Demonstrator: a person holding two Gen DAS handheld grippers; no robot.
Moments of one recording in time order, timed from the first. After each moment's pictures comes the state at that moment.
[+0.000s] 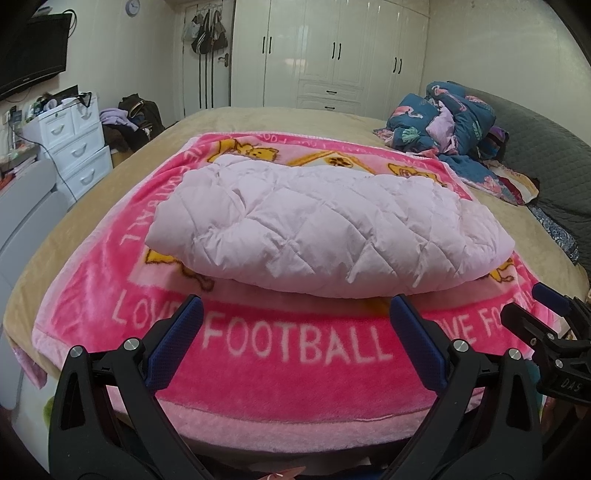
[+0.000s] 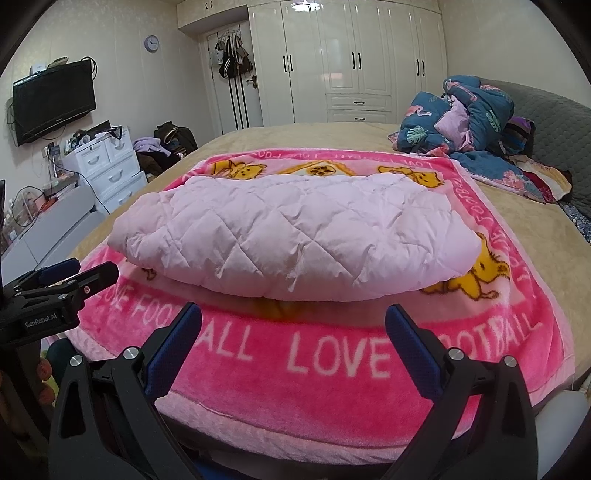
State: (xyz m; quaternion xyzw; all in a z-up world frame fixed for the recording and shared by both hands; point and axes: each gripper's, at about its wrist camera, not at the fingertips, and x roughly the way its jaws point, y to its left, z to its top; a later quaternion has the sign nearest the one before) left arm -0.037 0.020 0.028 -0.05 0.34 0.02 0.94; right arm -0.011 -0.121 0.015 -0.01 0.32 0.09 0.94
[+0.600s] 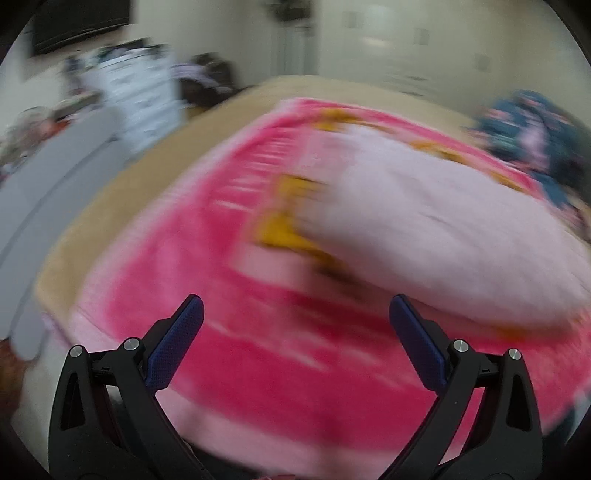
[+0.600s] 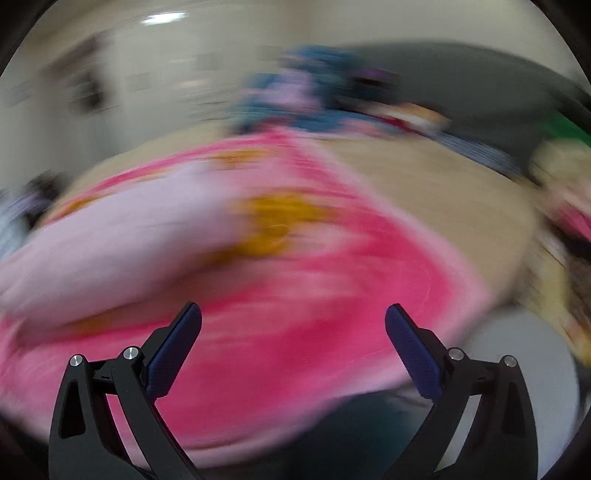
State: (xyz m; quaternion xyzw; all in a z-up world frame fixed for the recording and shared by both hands) left arm 0.016 0.191 -0.017 -0.08 0.38 0.21 0.90; right arm -0.030 -0.333 -0.033 0.09 0.32 -0.22 0.92
